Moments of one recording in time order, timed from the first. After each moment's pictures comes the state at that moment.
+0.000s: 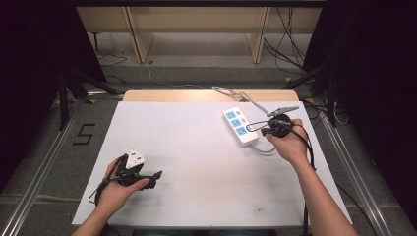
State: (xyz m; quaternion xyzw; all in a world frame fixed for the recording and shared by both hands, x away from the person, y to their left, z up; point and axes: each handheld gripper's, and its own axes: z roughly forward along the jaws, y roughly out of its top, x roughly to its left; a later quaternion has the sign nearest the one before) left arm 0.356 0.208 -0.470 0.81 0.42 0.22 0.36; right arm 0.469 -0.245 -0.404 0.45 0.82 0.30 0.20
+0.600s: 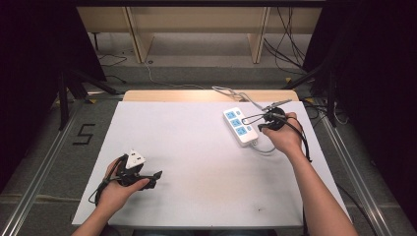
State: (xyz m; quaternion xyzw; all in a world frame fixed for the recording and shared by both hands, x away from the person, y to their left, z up) left arm 0.356 0.208 -0.471 0.80 0.42 0.22 0.36; right arm 0.494 -0.236 -0.404 0.46 0.83 0.27 0.18
